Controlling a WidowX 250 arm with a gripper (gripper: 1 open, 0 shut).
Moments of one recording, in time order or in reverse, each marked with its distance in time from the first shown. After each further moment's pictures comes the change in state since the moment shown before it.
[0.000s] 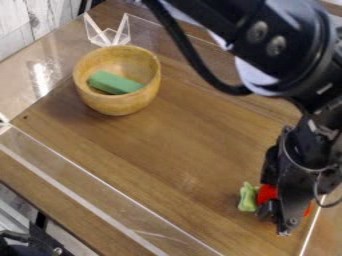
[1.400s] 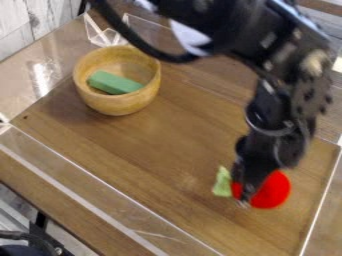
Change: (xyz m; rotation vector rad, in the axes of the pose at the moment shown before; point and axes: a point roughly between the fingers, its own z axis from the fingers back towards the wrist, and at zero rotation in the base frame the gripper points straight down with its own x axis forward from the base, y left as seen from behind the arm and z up) arm -0.039 0.019 0.026 -0.023 -0.040 -0.093
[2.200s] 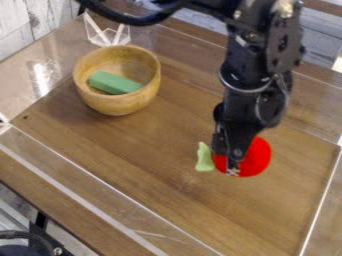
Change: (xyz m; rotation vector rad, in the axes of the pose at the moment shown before) arm -0.009 0.005 0.020 0.008 0.005 0.157
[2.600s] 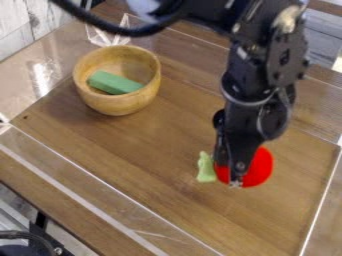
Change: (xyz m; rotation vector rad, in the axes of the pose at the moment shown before) arm -0.001 -0.008 0.000 0.011 -0.025 0.005
